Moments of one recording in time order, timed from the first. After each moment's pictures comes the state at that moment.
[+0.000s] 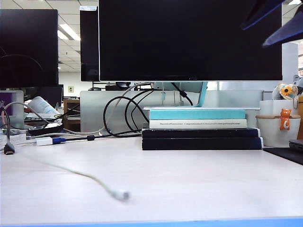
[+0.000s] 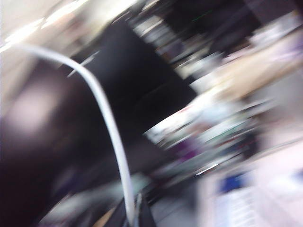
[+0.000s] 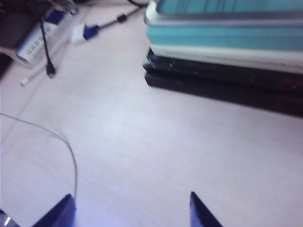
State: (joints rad) left arm -0.69 0.99 1.45 -0.48 -1.00 0.74; right arm 0.12 1.01 0.92 -0.50 -0.56 0.11
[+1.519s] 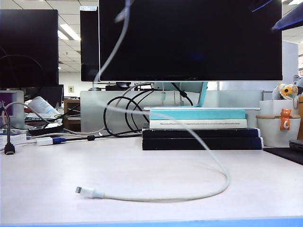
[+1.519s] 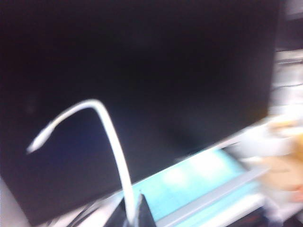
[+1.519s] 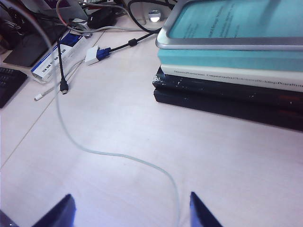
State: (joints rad) left arm -0.72 1.40 1.29 0.08 -0.26 0.10; right arm 0.11 0.87 0.85 -0.46 -0.56 0.13
